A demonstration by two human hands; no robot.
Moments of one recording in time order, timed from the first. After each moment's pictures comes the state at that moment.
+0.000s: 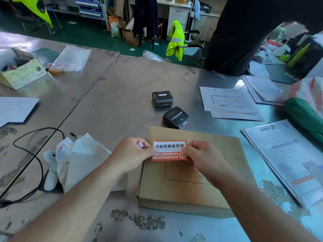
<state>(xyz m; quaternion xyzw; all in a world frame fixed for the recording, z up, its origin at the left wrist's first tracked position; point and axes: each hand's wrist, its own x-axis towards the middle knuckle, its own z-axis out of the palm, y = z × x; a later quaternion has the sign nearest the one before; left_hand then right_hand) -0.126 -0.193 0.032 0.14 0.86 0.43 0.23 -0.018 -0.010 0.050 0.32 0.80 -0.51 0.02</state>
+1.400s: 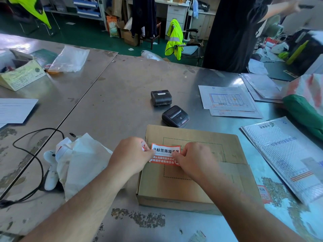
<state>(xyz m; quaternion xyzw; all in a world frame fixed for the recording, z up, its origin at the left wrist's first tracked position) -0.116 -0.184 0.035 0.15 0.94 0.28 0.15 -0.023 -0.026 0.040 0.31 0.92 -0.24 0.04</state>
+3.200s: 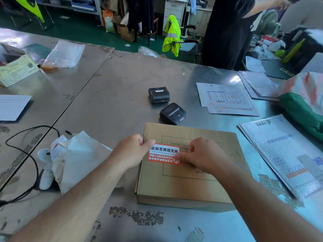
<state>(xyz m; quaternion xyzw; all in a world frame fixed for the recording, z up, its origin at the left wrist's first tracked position) -0.136 -0.181 0.014 0.18 0.92 0.30 0.20 -0.026 0.009 0.044 0.27 0.93 -0.20 0.13</state>
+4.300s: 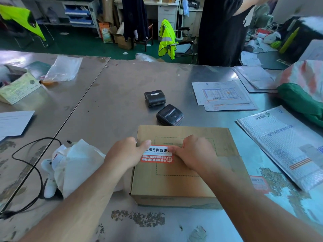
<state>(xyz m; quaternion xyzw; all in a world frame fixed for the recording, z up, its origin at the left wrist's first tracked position) -0.125 -0.167 0.026 0.15 0.96 0.18 0.17 -0.026 0.003 0.031 0.32 0.93 -0.17 0.08</state>
